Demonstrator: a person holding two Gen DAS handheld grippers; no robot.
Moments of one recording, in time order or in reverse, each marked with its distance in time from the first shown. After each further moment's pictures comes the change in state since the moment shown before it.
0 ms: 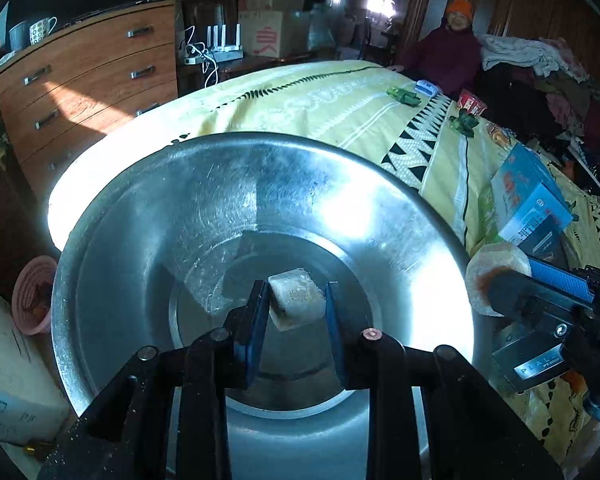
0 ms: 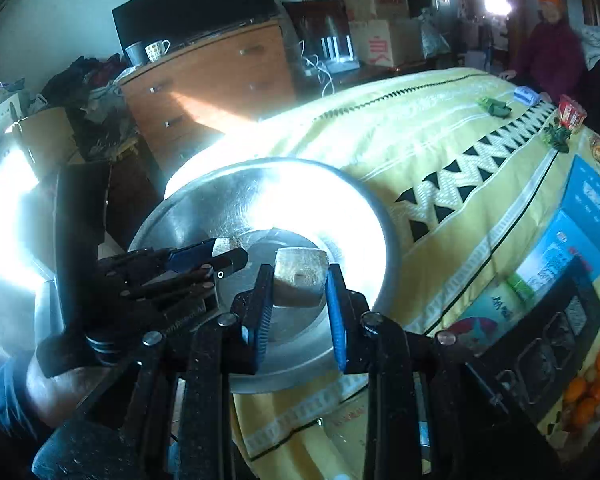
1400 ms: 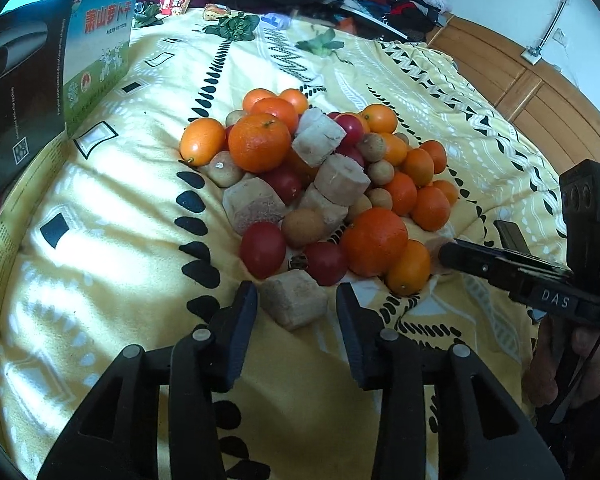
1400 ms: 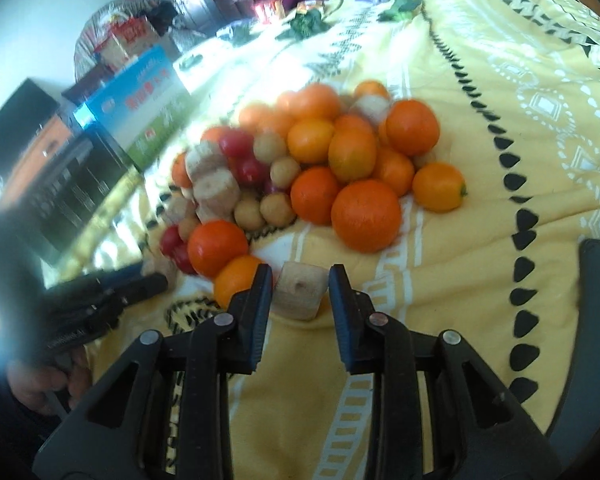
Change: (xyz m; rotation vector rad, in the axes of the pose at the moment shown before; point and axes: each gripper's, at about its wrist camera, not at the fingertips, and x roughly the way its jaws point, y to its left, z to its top) left arm 0.034 -0.364 -0.166 0.493 0.212 -0.632; right arm -0.208 -0.293 -0.299 0.620 -0.065 -0.373
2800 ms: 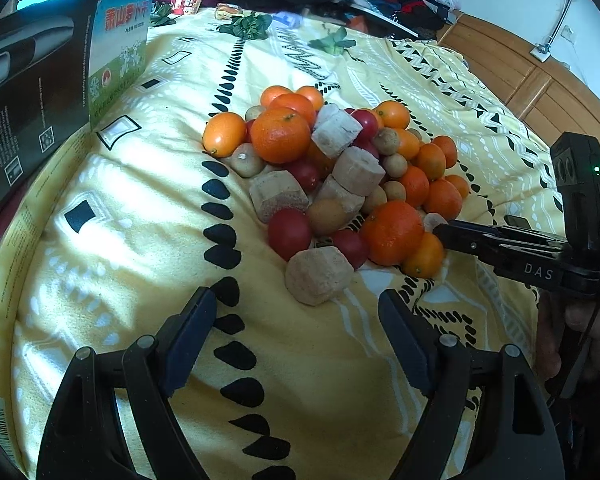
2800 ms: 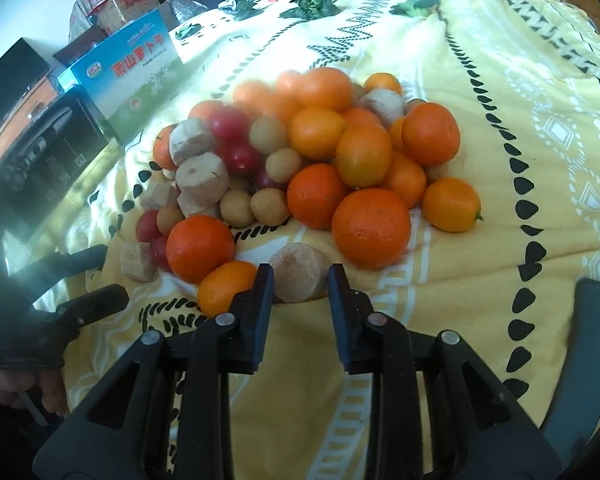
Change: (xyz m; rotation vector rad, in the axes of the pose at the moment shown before) left arm -0.009 0.006 -0.007 -0.009 0.003 0.047; right arm 0.019 0.001 0.016 -0.086 0.069 -0.071
